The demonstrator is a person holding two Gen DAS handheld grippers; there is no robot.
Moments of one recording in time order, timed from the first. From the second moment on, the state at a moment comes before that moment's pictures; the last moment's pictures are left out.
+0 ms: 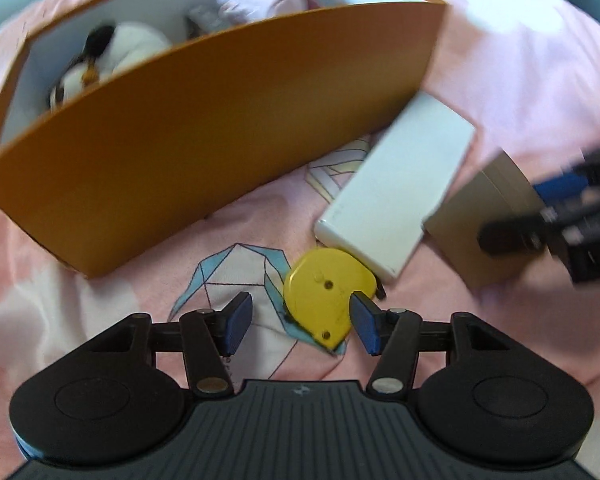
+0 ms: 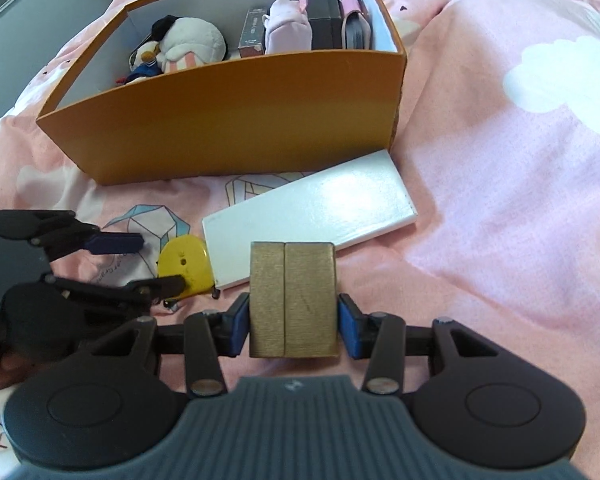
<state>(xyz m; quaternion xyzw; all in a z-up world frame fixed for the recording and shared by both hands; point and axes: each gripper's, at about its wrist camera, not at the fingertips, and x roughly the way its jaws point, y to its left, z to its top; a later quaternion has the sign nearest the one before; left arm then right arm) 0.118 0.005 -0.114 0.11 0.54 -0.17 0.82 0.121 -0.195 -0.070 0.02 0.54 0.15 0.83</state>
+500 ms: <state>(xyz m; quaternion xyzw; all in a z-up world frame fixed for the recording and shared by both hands) 0.126 0.008 -0.128 0.02 0.57 -0.18 0.80 0.124 -0.198 -0.071 0.04 0.55 0.15 0.82</state>
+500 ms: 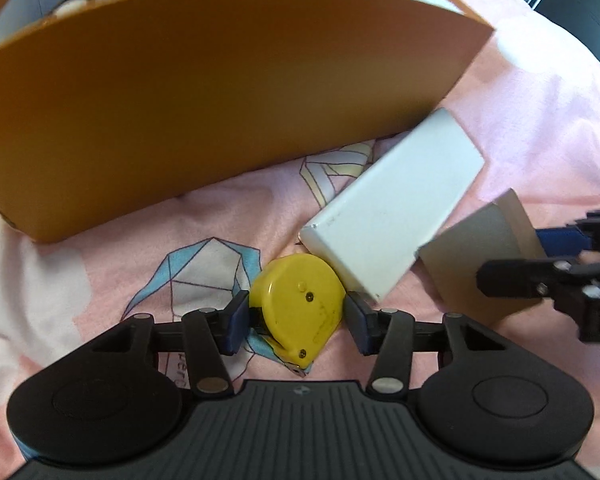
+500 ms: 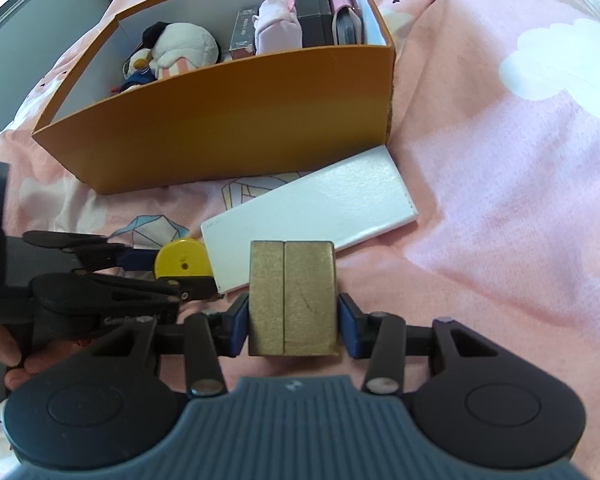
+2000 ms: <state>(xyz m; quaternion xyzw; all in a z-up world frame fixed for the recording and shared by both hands) 0.106 0.020 -0.077 -0.07 0.54 -0.16 0.82 0.117 -0.217 -0.030 0.07 0.52 0.18 0.83</state>
